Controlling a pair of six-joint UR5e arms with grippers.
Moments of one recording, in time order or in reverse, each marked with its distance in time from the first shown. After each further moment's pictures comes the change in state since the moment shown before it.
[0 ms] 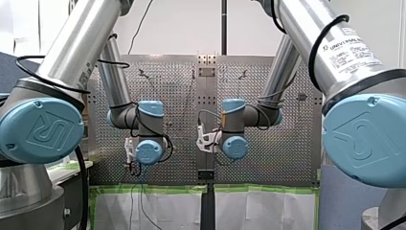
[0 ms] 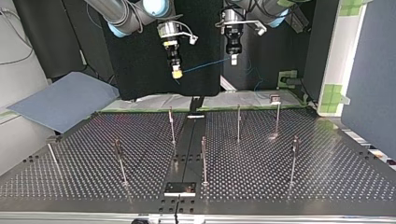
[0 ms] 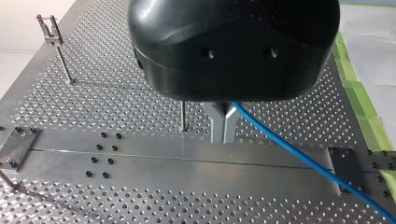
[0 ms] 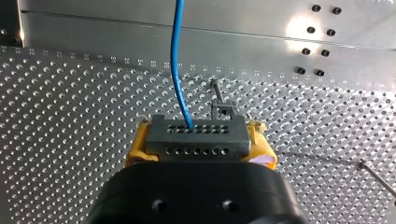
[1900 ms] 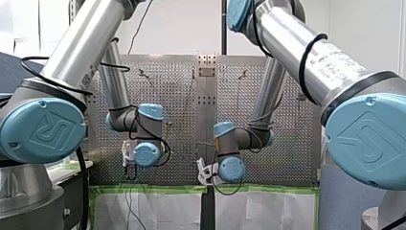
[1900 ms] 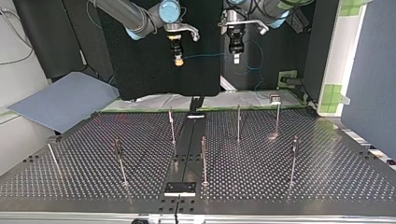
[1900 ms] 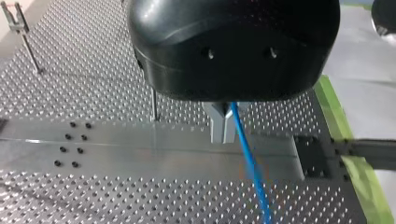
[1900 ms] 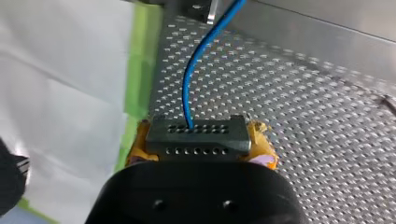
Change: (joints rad) left arm 0.026 -0.026 -0.002 -0.043 0.000 0.021; right arm 0.043 0.211 -0.076 0.232 0.126 -0.008
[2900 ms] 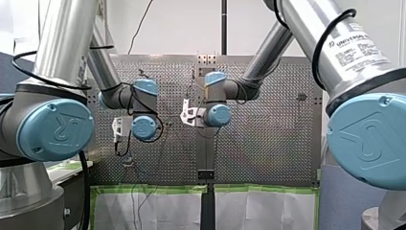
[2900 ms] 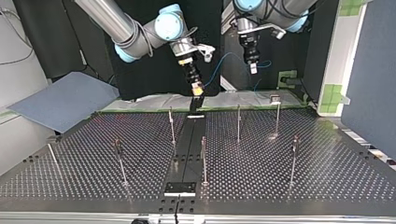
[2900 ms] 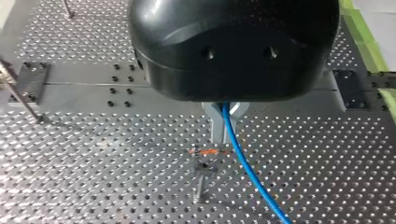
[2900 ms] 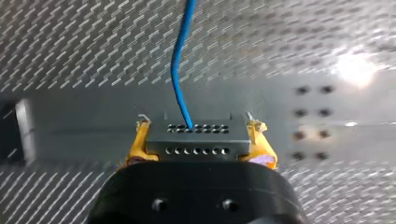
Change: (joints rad) left arm 0.113 0.249 0.029 -0.244 -0.032 0.049; right arm 0.007 -0.252 -0.257 0.240 -0.258 0.244
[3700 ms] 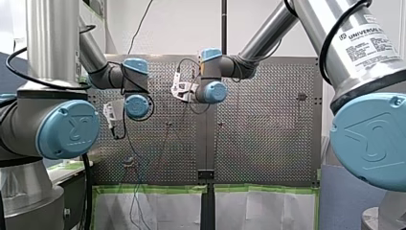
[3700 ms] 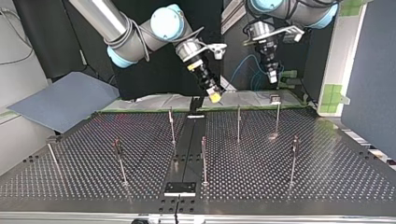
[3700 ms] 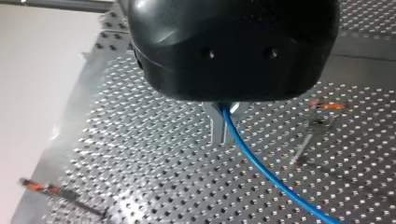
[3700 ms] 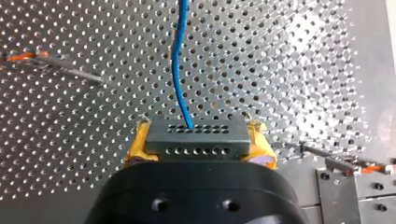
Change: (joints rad) left arm 0.133 0.219 0.026 -0.153 0.048 -0.203; right arm 0.024 -0.077 -0.112 0.074 -0.171 0.028
